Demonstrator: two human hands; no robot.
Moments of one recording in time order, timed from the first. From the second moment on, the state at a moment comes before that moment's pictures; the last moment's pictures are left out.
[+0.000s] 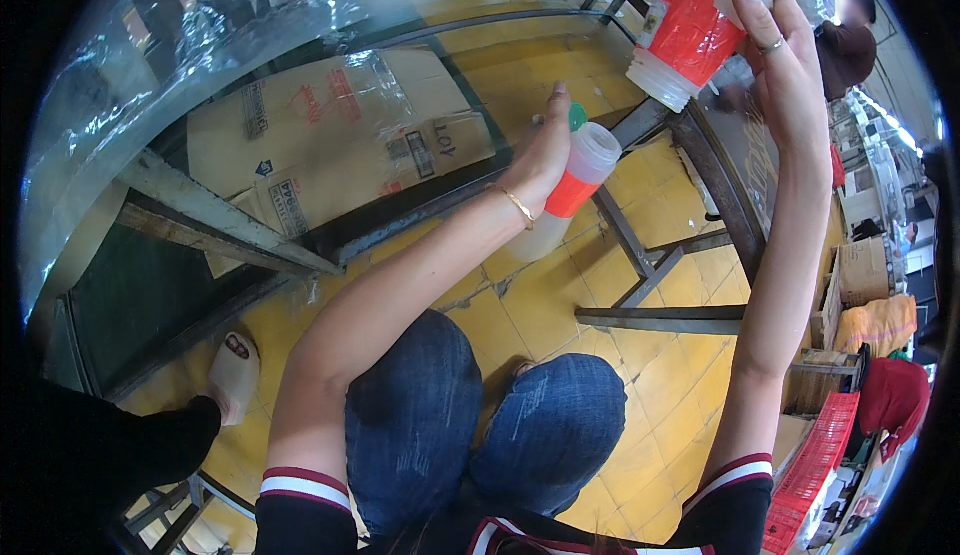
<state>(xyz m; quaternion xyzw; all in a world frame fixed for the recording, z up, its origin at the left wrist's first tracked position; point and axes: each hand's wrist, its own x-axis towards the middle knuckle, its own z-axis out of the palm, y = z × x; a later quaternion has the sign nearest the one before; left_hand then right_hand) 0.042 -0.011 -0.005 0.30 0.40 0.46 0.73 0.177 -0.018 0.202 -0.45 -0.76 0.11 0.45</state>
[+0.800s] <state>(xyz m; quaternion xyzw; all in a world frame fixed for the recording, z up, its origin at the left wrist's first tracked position) 0.038 -0.017 0.007 0.30 0.41 0.47 0.72 0.185 -0.003 0.192 -0.45 -0.78 0.14 0.42</state>
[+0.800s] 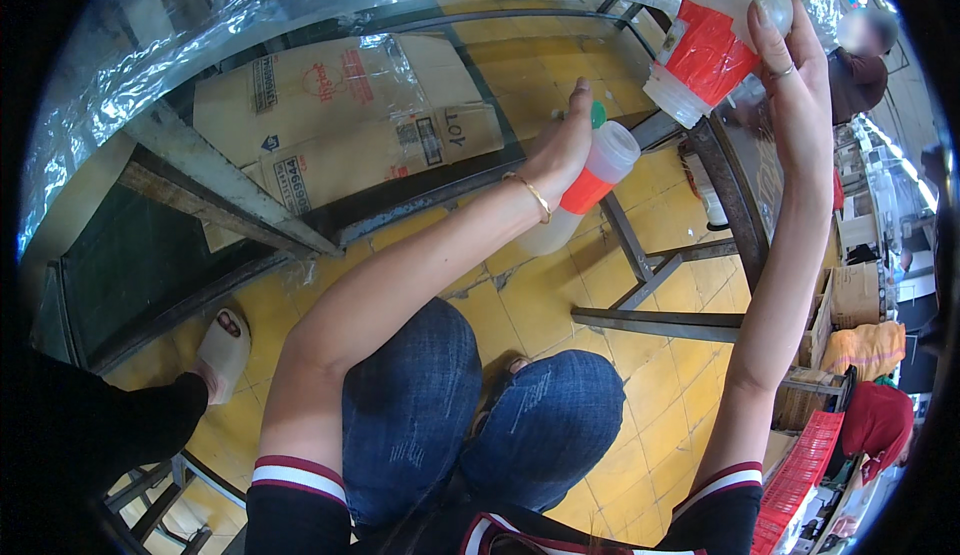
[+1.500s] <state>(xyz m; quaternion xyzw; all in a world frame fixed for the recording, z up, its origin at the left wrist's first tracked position) 0.046 -0.007 -0.017 0.32 0.43 0.46 0.71 0.177 -0.011 0.156 -0.43 -0.74 0.21 0.47</state>
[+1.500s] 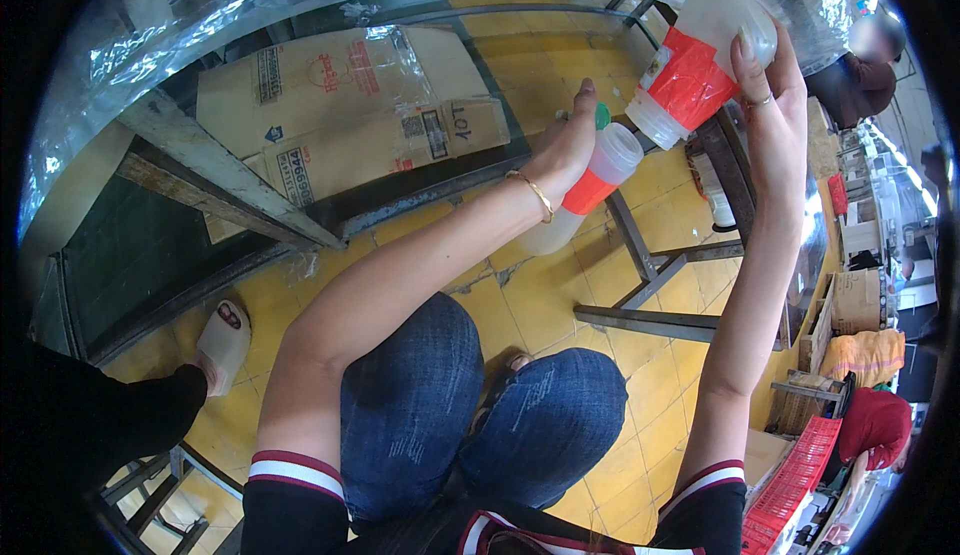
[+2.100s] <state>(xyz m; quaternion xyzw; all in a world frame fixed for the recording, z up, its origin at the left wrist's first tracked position) 0.039 -0.022 0.000 0.30 0.37 0.46 0.75 0.181 -0.015 0.142 -0.38 -0.77 0.25 0.46</state>
